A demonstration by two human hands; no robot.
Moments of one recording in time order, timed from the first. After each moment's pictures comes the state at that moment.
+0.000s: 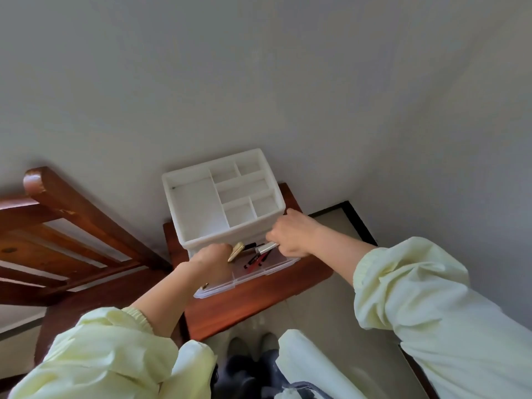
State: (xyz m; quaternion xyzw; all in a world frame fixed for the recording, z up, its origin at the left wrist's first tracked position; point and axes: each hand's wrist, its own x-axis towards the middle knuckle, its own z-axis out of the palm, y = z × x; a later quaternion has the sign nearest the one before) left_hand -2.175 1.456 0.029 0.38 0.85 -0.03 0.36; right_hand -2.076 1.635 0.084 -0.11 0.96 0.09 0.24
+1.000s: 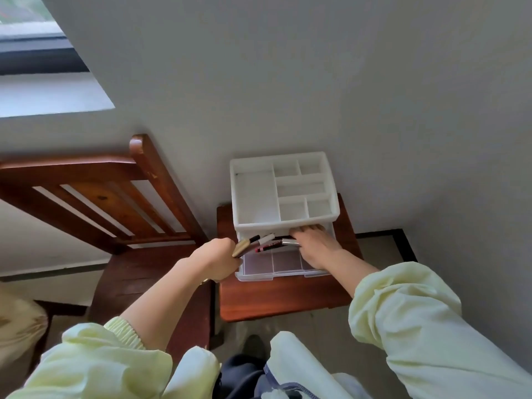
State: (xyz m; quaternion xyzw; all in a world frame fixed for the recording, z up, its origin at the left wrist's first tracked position) left_hand -2.174 1.383 0.075 0.23 0.90 0.05 0.38; right_hand -2.090 1.600 0.029 0.06 0.98 -0.09 0.19
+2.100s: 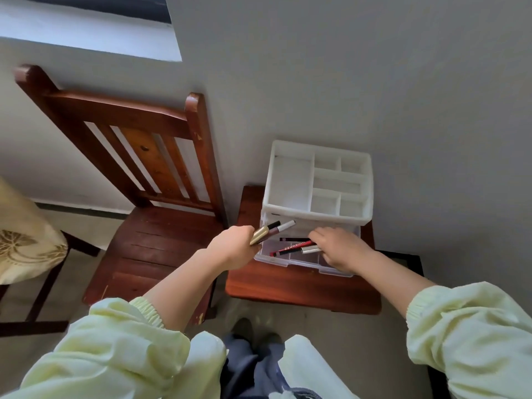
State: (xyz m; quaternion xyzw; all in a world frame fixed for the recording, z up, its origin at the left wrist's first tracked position) left_hand -2.141 1.359 0.052 0.18 0.92 0.17 0.29; right_hand -2.088 1.600 0.049 -0.16 0.96 0.02 0.23
